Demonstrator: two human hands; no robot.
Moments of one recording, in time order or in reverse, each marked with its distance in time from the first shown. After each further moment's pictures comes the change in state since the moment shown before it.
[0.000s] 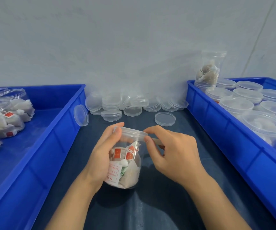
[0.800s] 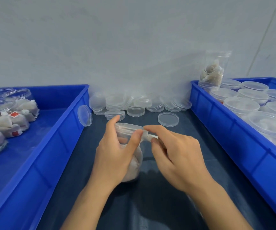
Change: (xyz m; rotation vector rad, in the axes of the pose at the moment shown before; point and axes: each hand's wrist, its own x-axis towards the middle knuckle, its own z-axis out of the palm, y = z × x) left_hand 0.002 0.001 0.017 0.564 0.289 0.209; right_hand -0.001 -0.013 -0.009 0.064 -0.056 0.005
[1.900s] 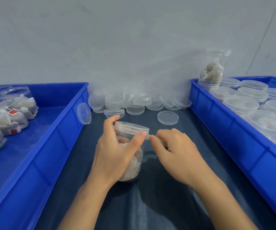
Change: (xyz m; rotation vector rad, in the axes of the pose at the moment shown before) left_hand -0.004 0.003 -0.002 -0.062 -0.030 -0.004; right_hand 0.004 0.010 0.001 0.069 -0.279 0.259
